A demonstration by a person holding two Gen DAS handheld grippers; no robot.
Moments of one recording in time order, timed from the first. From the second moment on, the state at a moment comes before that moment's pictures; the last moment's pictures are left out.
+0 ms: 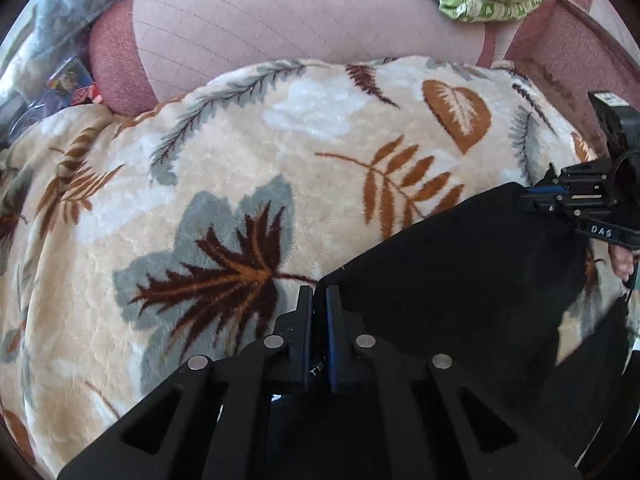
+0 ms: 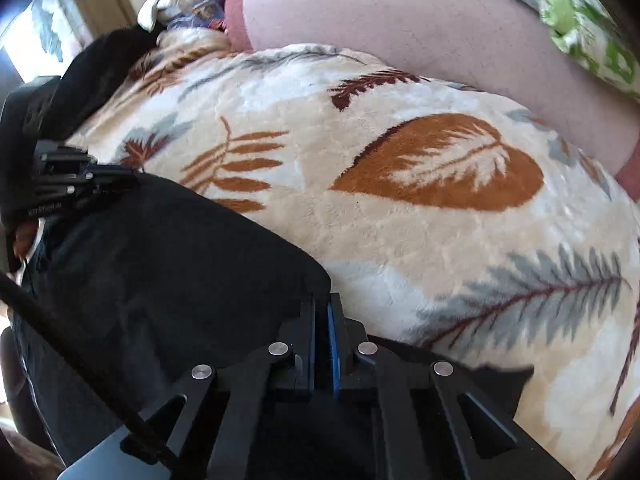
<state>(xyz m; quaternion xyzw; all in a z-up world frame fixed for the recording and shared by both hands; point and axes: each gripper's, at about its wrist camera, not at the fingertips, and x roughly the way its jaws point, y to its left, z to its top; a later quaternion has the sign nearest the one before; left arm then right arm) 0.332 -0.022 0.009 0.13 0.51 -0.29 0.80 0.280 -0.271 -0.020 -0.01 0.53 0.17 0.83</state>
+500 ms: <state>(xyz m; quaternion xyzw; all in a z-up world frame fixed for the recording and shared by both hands) 0.162 0.048 0.097 0.02 0.43 -0.29 0.86 0.132 -0.245 0.062 0.03 0.48 0.16 0.86</state>
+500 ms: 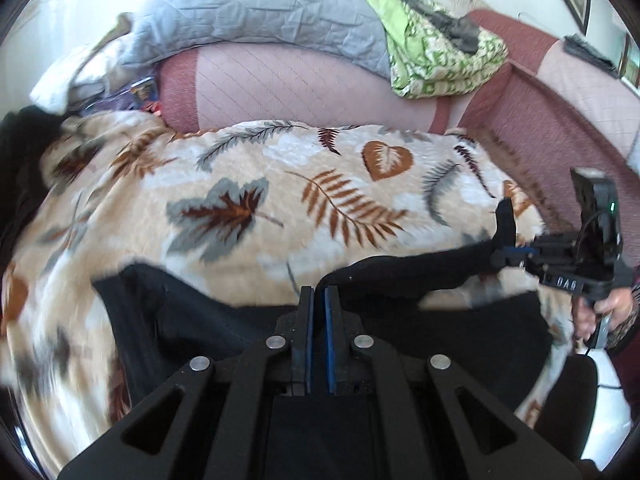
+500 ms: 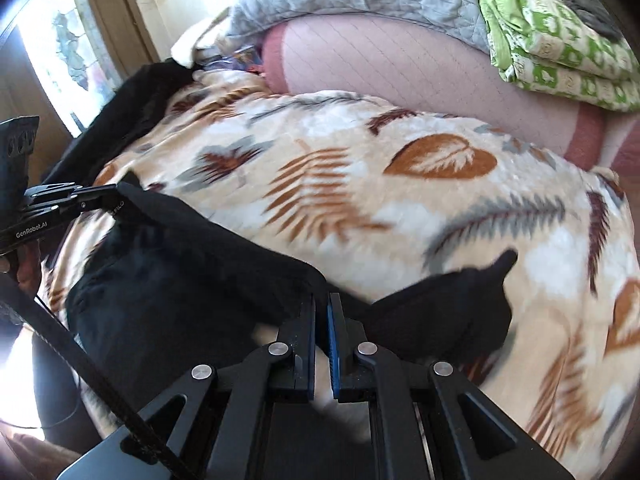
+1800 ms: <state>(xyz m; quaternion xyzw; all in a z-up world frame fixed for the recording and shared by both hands) -0.006 0.115 0.061 -0.04 0.46 -0.18 0.87 -0.018 -0.315 0.002 0.12 0.51 -0.01 0.85</state>
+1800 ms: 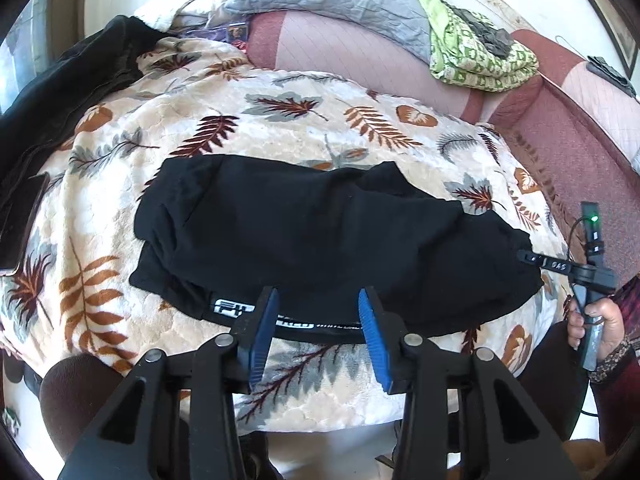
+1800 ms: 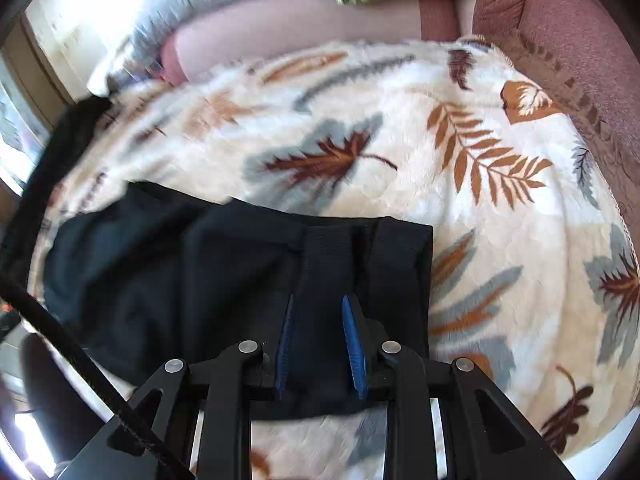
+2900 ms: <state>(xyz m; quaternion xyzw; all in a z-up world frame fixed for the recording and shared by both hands) 0.003 0.116 0.044 -0.08 0.49 -0.17 0.85 -0.047 -0.339 0.051 0.14 0.45 -0.05 0.88</state>
